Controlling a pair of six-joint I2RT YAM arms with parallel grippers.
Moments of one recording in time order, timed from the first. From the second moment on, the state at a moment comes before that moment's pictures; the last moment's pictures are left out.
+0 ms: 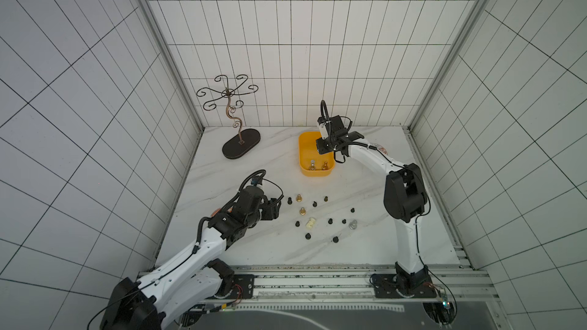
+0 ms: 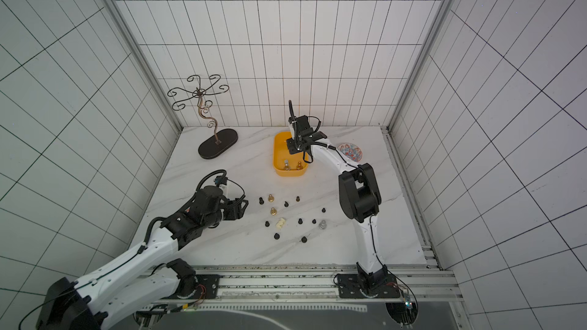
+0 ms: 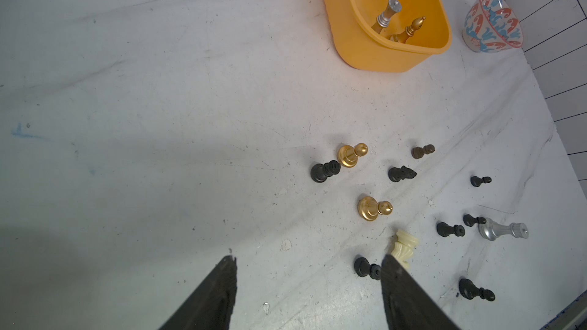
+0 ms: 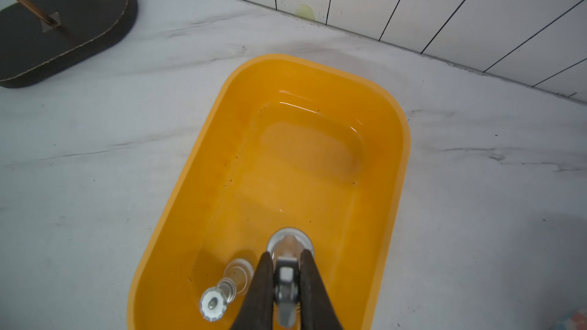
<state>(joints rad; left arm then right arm) -0.56 0.92 0.55 -0.35 -0.01 -0.55 0.46 2.16 1.87 -0.52 0.03 0.06</state>
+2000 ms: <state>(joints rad) -0.58 0.98 0.54 -0.34 -0.01 -0.57 0.44 1.94 1.85 -0.53 -0.06 0.03</state>
